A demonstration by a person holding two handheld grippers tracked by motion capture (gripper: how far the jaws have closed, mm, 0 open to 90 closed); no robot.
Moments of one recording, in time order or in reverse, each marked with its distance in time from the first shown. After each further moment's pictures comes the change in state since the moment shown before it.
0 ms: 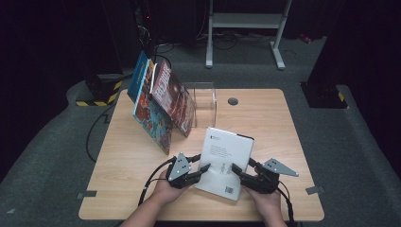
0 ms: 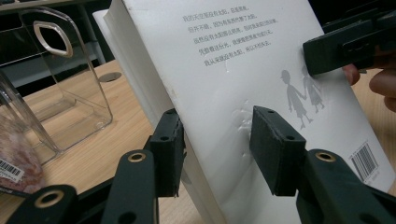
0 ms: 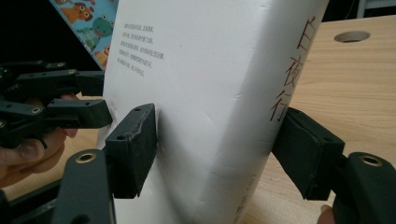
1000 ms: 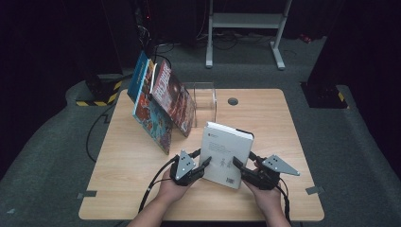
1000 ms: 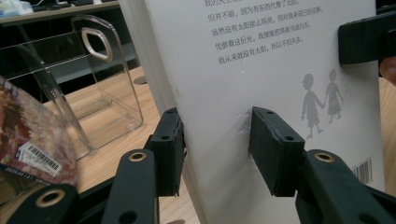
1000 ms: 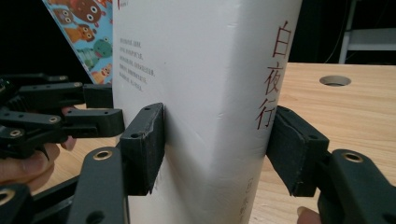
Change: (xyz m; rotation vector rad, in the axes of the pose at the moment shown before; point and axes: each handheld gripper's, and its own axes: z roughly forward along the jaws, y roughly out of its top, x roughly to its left) left arm -0.009 0.007 0.008 -0.009 0.162 -0.034; right arm 0.004 0.014 0.001 -0.089 -0.016 -0.091
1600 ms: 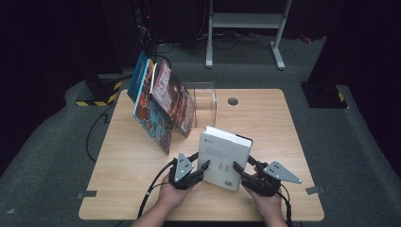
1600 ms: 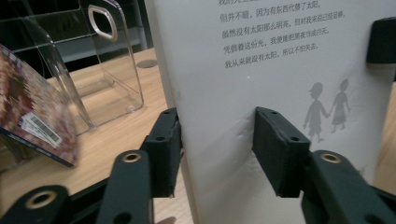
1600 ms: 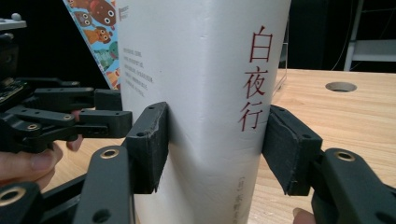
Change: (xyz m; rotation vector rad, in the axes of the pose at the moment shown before) left arm -0.004 -0.001 -0.007 0.045 0.013 -0.060; right arm 0.009 -0.009 -0.012 -0.030 0.015 -0.029
